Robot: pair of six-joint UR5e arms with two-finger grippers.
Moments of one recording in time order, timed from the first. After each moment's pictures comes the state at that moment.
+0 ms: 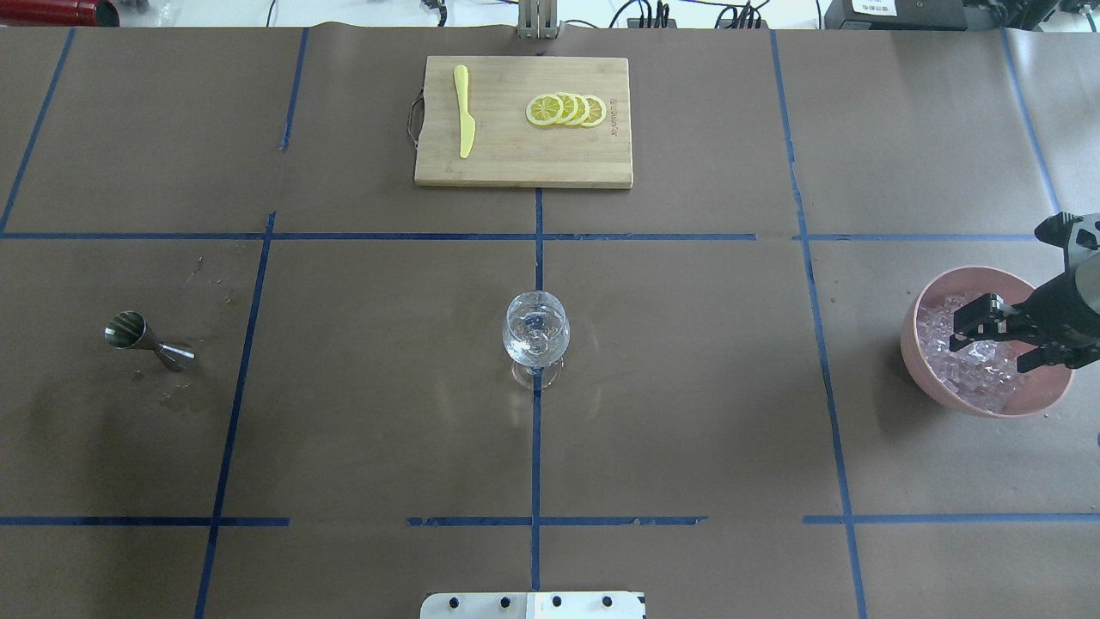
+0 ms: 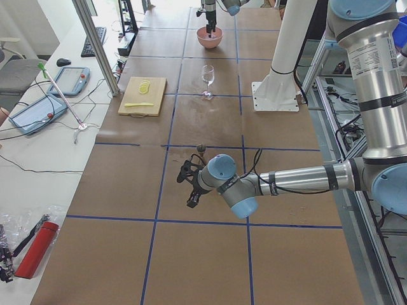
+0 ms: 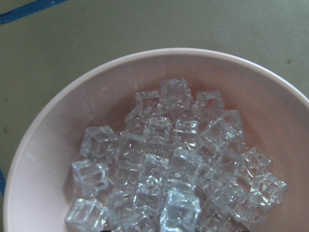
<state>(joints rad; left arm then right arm) -1.21 -1.28 -1.61 -2.67 -2.20 -0.51 0.97 -1.73 1.86 -1.22 2.27 1.09</state>
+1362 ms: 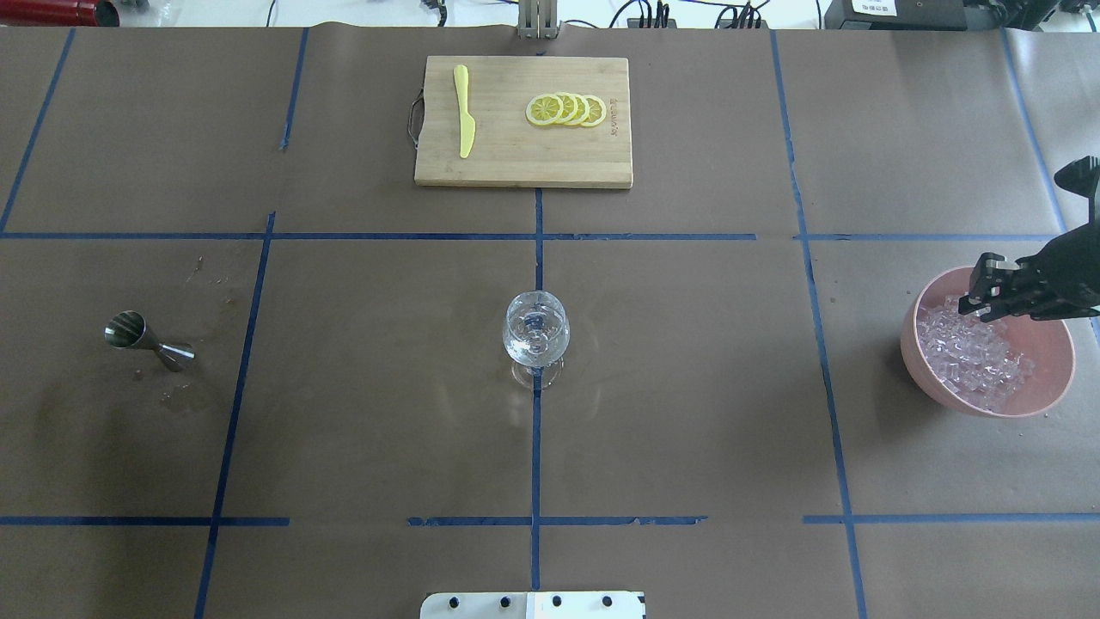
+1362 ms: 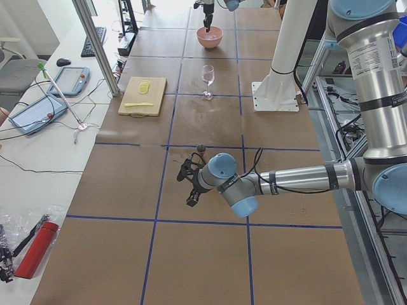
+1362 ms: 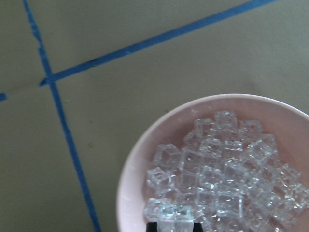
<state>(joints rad) -1.21 -1.28 -1.62 -2.68 -2.20 -0.51 1.03 -1.67 2.01 -1.23 2.25 1.13</state>
